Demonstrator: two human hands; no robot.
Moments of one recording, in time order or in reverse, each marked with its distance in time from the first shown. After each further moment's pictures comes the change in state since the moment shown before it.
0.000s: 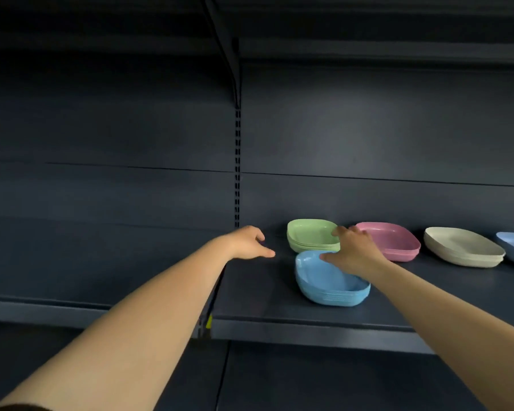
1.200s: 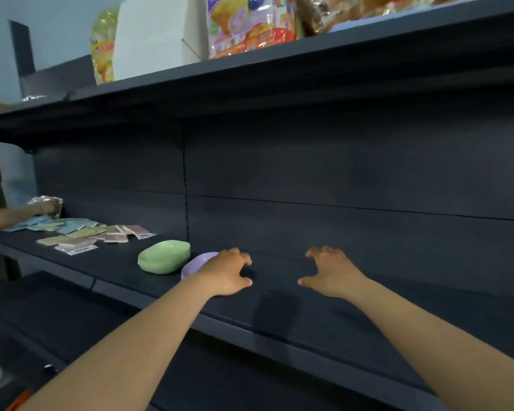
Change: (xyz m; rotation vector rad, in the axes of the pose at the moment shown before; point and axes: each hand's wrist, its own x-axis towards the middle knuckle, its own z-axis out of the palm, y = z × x) left_hand -0.199 -0.649 -0.434 0.480 0.277 -0.200; right_hand -0.009 -0.802 0.152 0.135 -0.169 -0.509
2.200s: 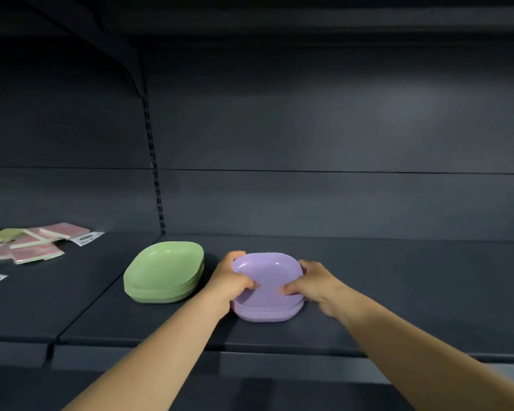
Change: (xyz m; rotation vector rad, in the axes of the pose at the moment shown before) left_hand 0.143 -0.190 0.088 -1.148 -0.189 -0.052; right_hand 0.142 -0.145 0.145 0.909 0.059 0.579
